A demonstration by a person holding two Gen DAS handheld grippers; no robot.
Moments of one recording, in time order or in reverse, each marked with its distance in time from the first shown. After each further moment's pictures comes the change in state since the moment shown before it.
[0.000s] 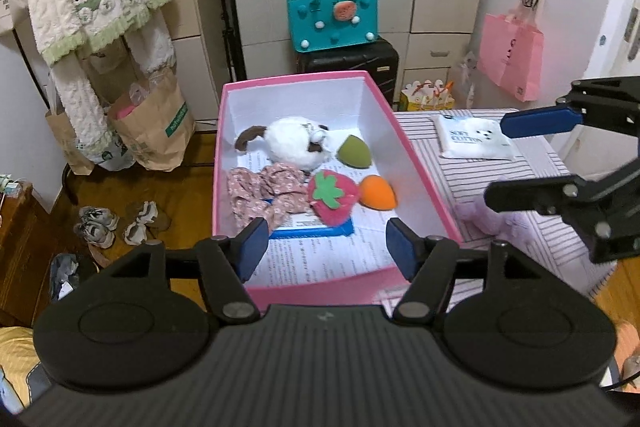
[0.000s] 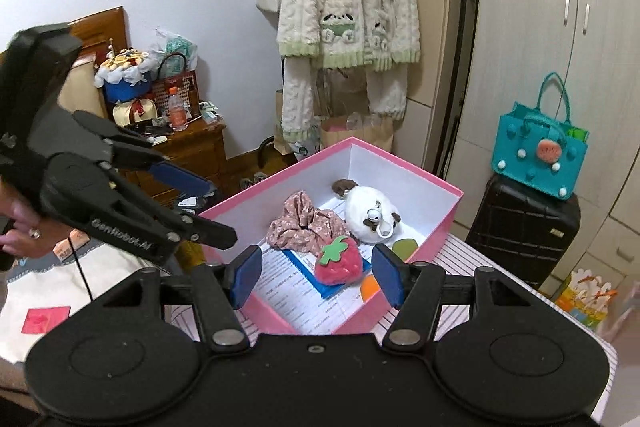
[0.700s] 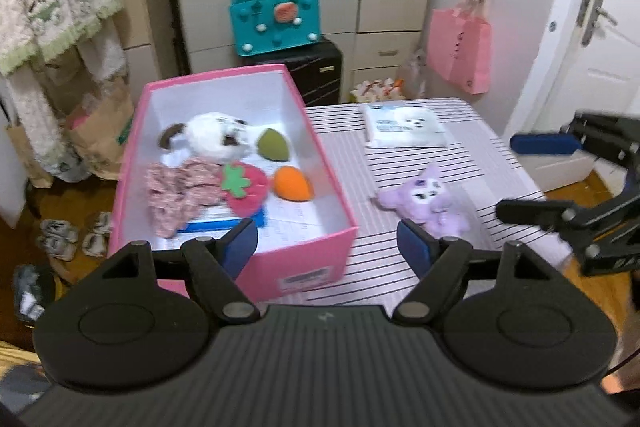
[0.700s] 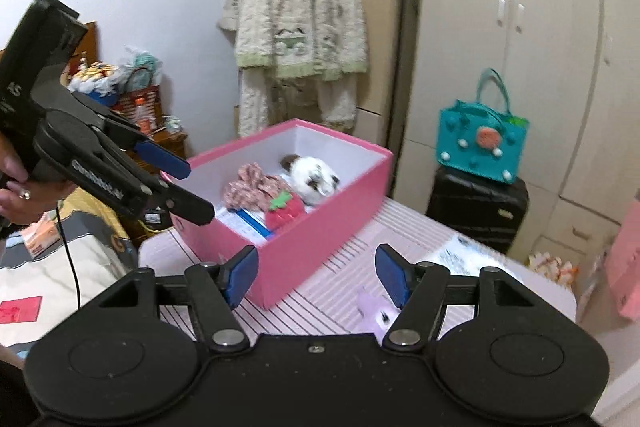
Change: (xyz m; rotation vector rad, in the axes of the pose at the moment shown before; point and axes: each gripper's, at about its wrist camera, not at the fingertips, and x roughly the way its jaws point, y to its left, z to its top) left arm 0.005 -0.067 -0.024 0.037 -0.031 -0.130; right arm -0.061 -0.022 -0.097 0.060 -0.084 -0.137
